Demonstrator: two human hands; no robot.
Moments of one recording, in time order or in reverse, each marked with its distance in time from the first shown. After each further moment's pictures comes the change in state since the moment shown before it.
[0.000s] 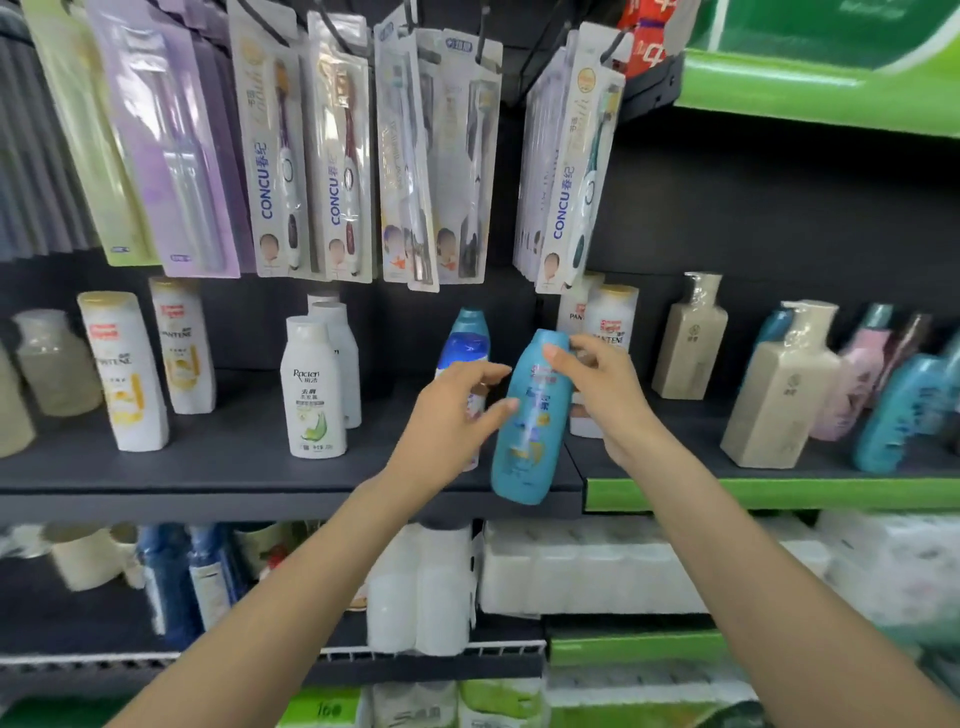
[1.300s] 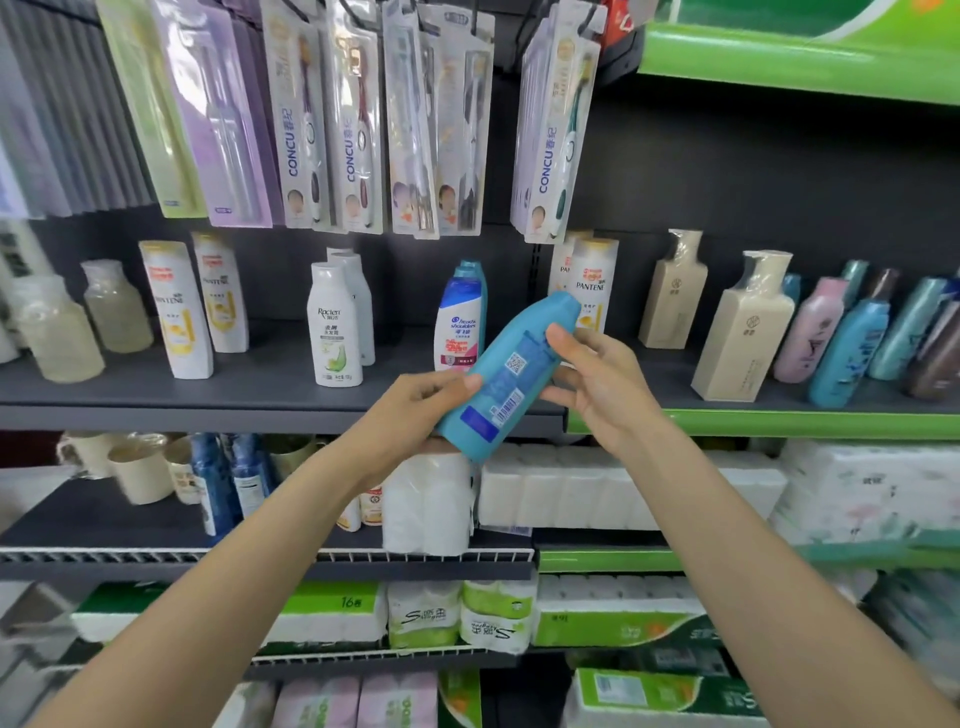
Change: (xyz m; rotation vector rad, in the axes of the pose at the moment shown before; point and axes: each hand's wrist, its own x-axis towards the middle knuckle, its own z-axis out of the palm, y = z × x) left_hand -0.091 0.049 -0.038 -0.569 -0.315 -0.494; right_hand -0.093 -0.010 -0.019 0.478 -0.142 0.180
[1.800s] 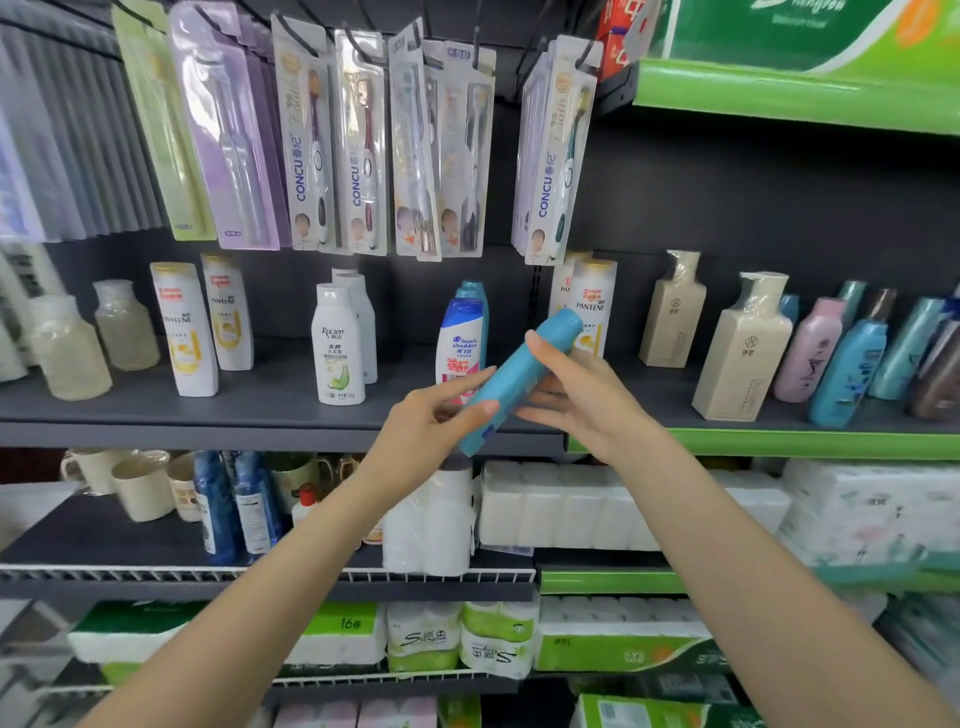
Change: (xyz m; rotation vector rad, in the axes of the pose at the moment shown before) left_hand 0.006 -0.004 0.009 0.228 0.168 0.229; right_hand 0.002 -0.012 0.014 -0.101 -0.049 0.150
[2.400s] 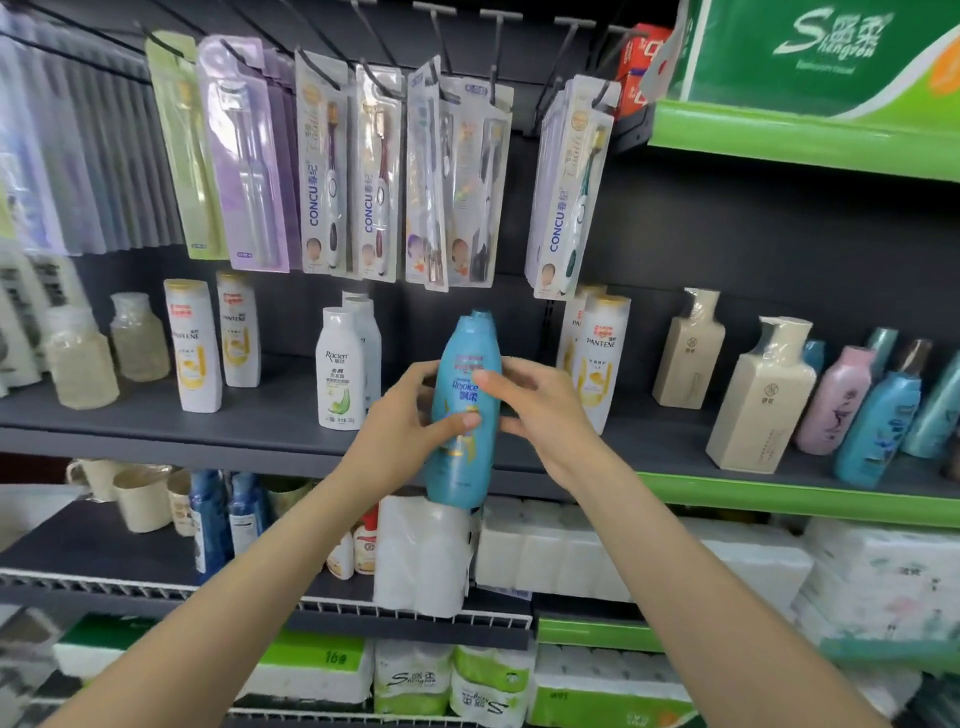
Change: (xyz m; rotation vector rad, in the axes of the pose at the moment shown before) left_hand 0.029 0.003 -0.016 0.145 0.155 0.043; right_hand 0.024 -0.002 0.024 -0.163 -0.123 -0.232
